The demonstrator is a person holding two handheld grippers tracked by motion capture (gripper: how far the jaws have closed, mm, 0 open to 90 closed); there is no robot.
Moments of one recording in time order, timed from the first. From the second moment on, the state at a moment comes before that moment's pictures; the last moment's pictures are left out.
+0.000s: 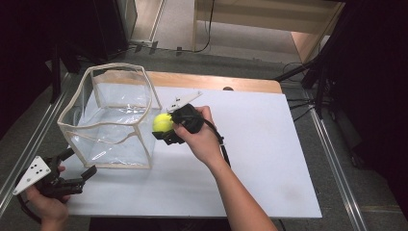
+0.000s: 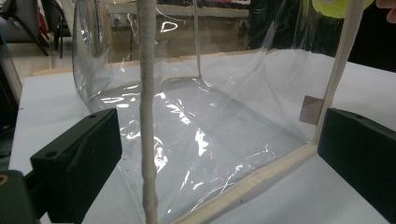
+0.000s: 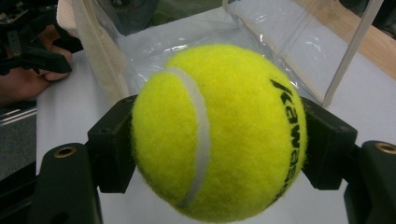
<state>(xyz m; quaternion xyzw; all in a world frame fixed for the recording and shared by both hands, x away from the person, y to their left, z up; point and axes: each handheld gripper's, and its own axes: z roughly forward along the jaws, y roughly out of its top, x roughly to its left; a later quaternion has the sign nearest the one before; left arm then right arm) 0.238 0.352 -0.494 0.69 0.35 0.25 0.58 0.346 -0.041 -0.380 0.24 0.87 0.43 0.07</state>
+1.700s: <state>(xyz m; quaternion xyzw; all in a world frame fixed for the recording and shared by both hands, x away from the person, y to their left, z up) 0.238 0.351 -0.494 0.69 0.35 0.25 0.58 0.355 -0.040 -0.326 0.24 0.85 0.45 0.08</state>
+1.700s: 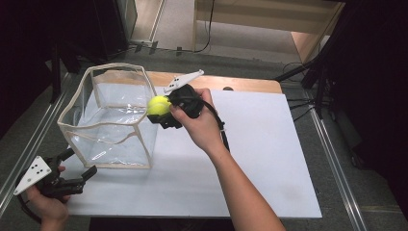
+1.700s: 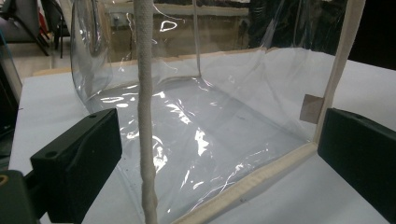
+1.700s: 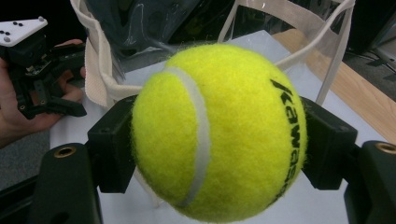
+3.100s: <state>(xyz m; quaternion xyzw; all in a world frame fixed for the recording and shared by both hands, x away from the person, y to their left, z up) 0.238 0.351 -0.494 0.69 0.35 0.25 0.58 0.367 -0.021 -0.298 0.22 0.85 0.46 0.09</state>
